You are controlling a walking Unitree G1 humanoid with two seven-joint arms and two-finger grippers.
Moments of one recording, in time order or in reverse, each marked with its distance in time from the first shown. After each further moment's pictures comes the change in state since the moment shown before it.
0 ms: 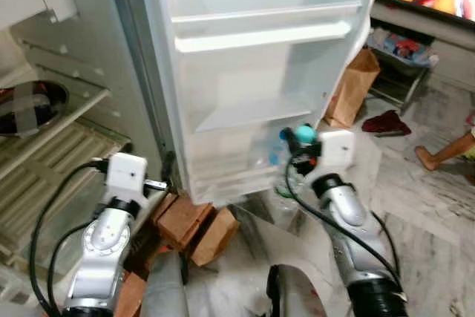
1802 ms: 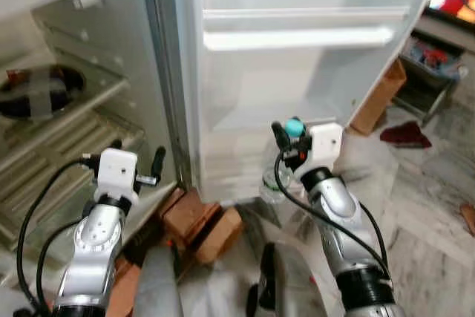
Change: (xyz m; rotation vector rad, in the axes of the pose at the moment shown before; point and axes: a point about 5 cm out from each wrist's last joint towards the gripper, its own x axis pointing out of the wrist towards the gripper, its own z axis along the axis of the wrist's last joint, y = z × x) left arm -0.002 0.007 -0.002 0.008 0.013 0.051; right arm 0.013 0.010 0.004 -0.014 -0.026 0.077
